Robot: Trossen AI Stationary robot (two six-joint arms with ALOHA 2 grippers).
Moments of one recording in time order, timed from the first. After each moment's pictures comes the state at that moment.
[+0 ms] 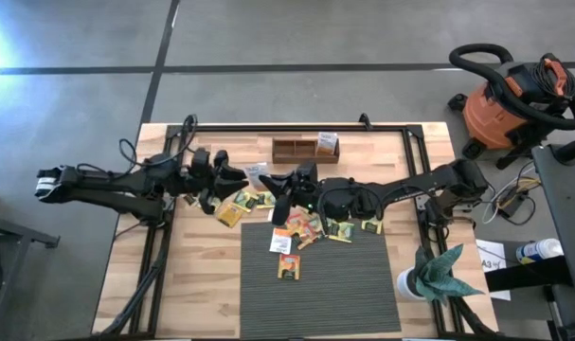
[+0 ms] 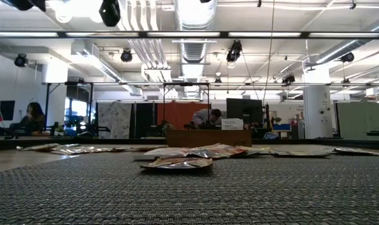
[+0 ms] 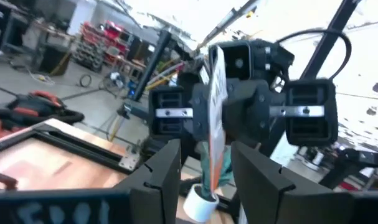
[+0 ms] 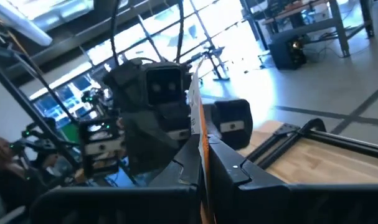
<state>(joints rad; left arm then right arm) 0.02 0.81 0.60 0.45 0.03 -0.46 0.20 1.73 1.44 0.33 0.61 0.52</state>
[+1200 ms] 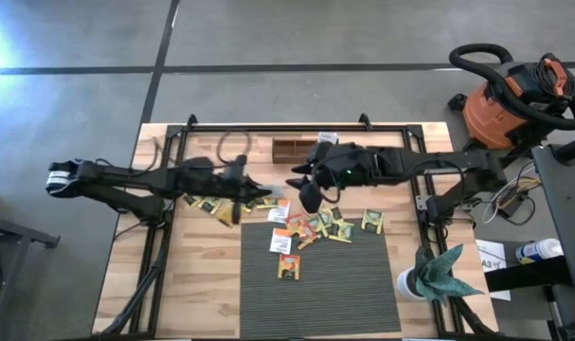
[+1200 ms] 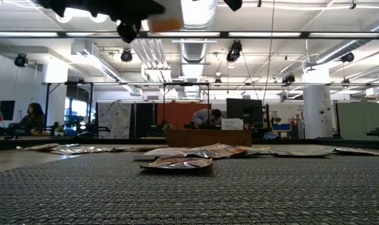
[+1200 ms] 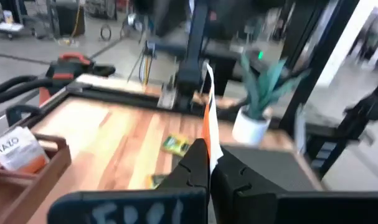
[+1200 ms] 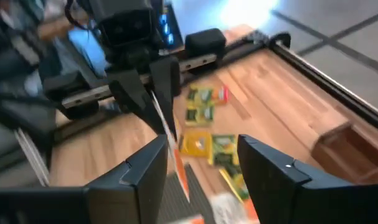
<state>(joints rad) 0.02 1.06 0.73 0.20 0.04 -0.15 0.05 1.55 1.58 -0.54 0.21 0.45</state>
